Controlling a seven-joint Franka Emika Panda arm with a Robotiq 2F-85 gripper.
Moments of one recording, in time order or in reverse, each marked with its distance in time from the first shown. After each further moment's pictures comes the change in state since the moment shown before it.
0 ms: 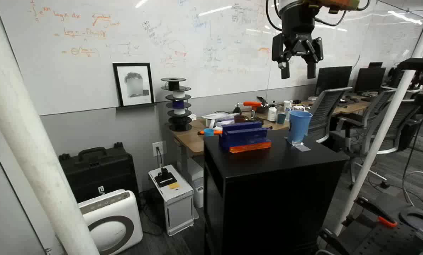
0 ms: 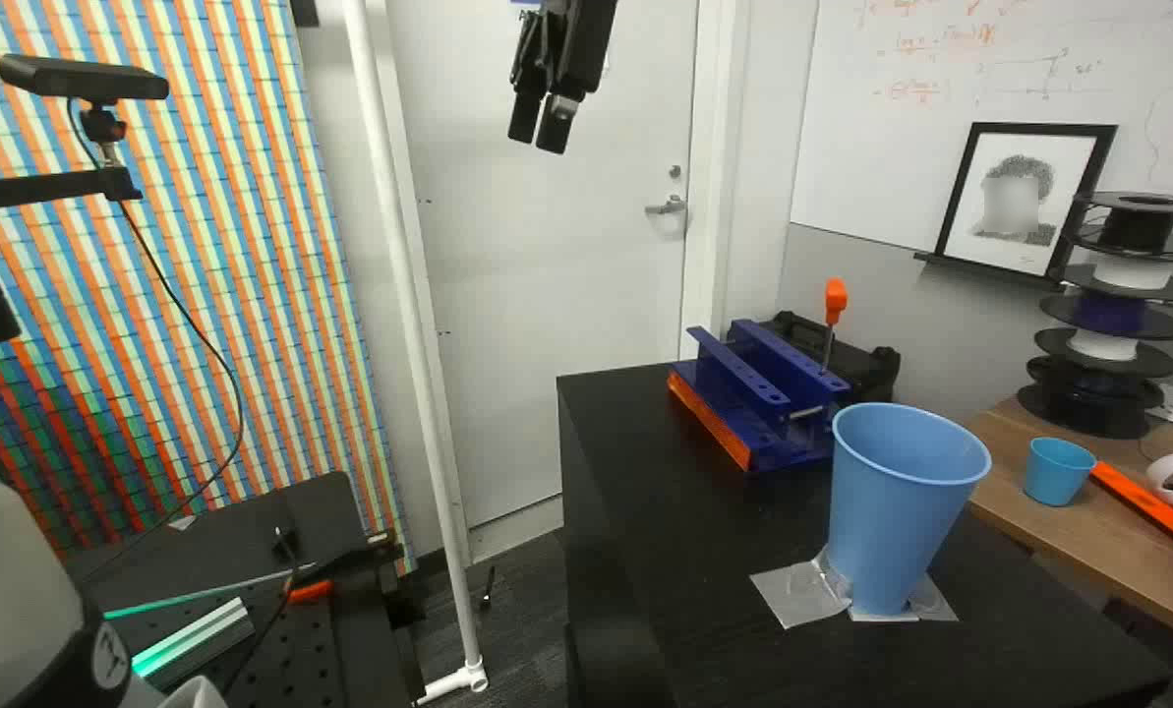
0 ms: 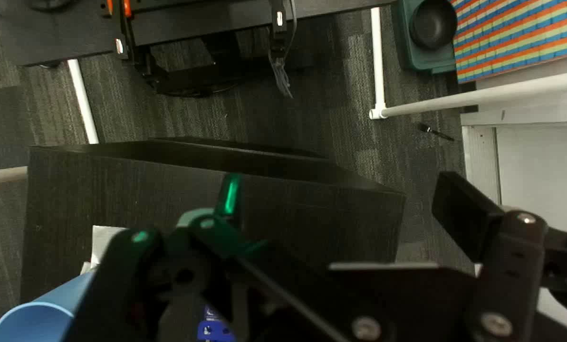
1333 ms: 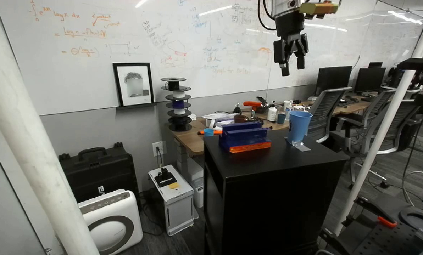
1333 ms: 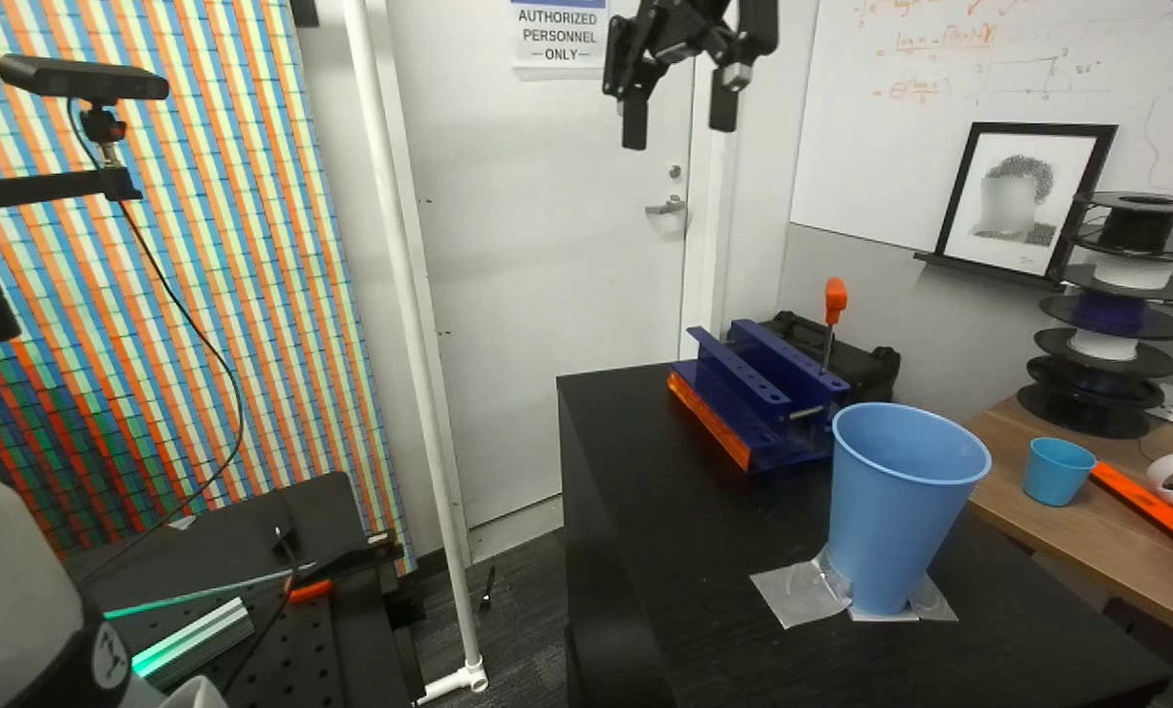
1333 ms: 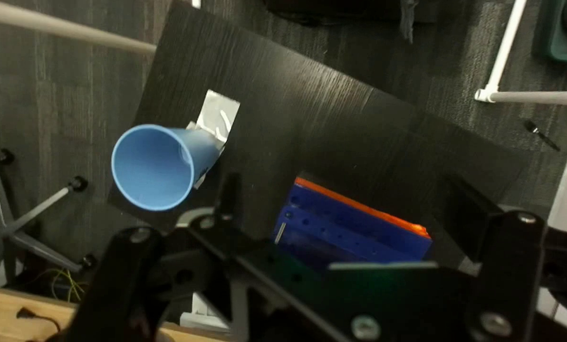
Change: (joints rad) arm -0.001 0.138 -0.039 0.148 -0.323 0.071 -0.267
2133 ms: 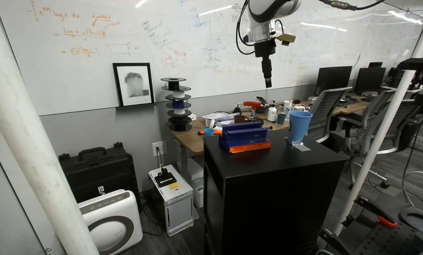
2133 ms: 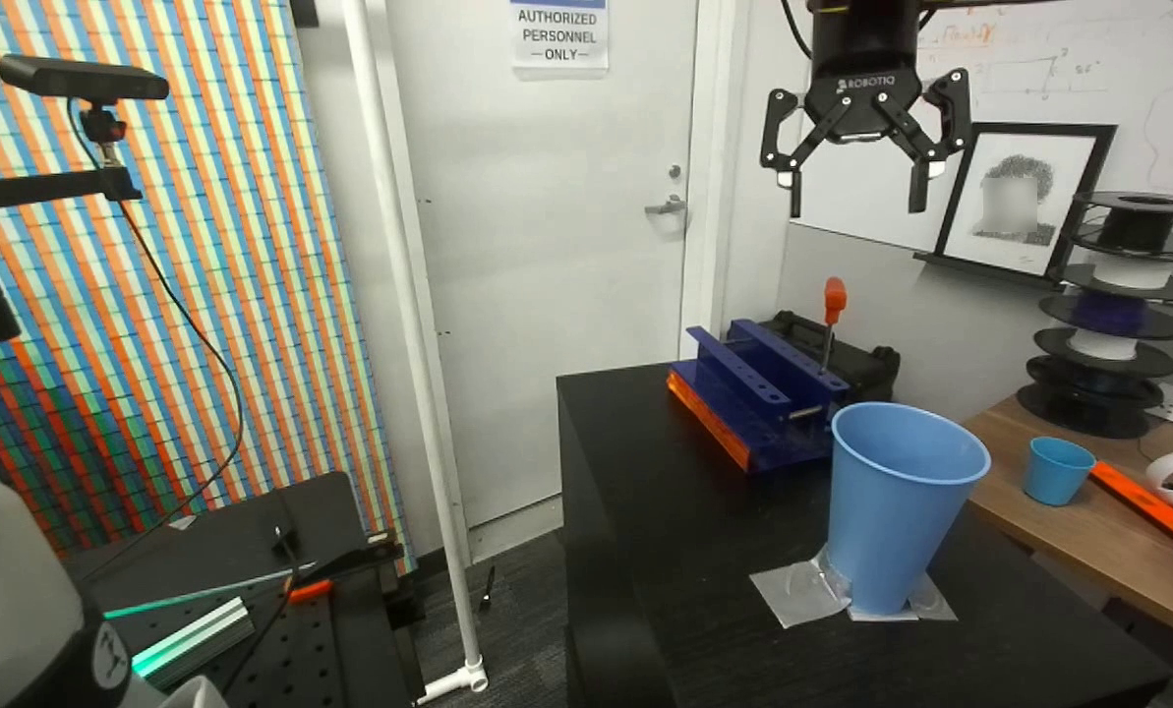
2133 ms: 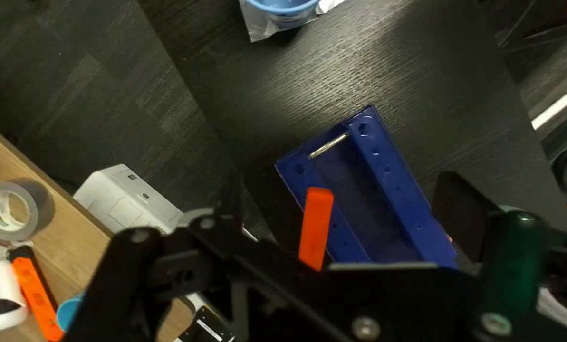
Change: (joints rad) arm -0.037 0.406 -0.057 0.347 -0.072 0.134 -0.716
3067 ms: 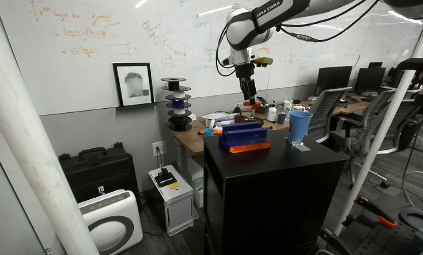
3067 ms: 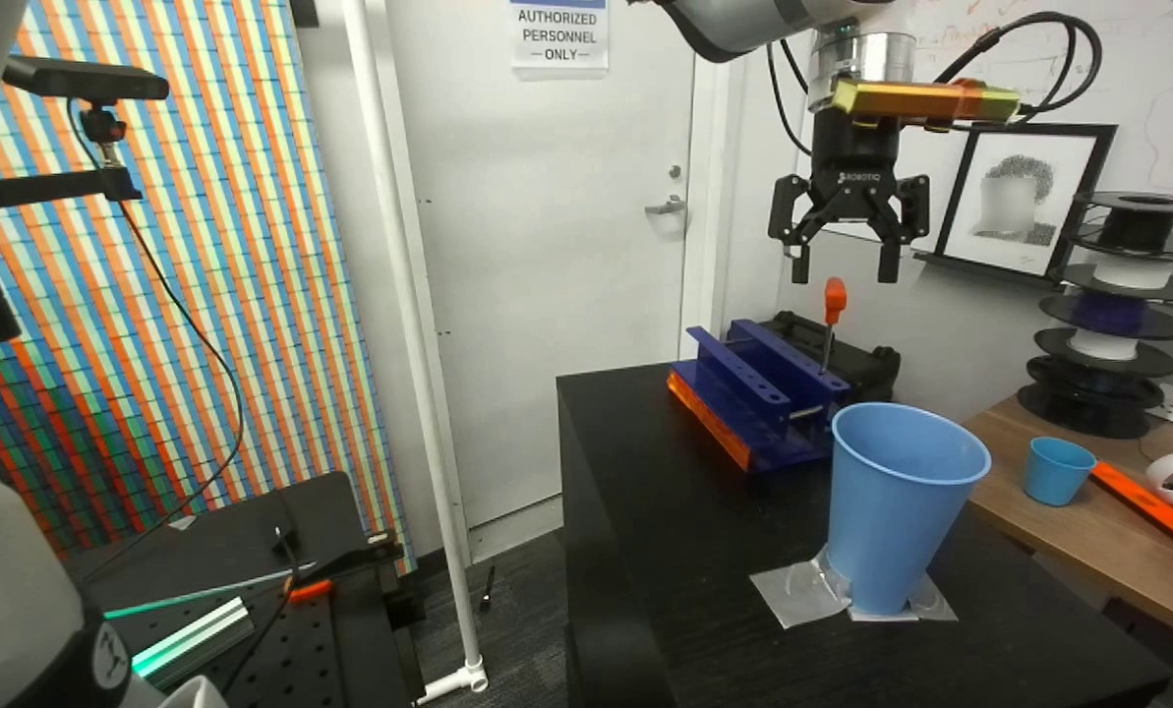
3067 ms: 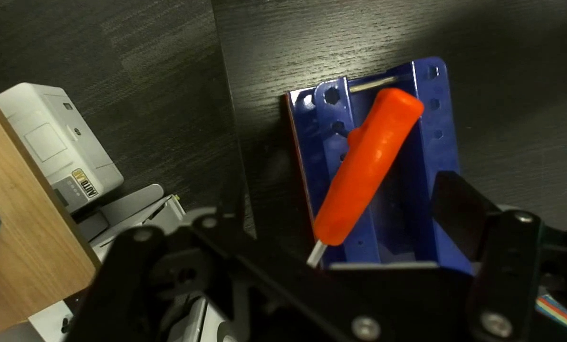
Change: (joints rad) arm 0.037 0.273 0.018 0.225 -0.006 0.011 -0.279
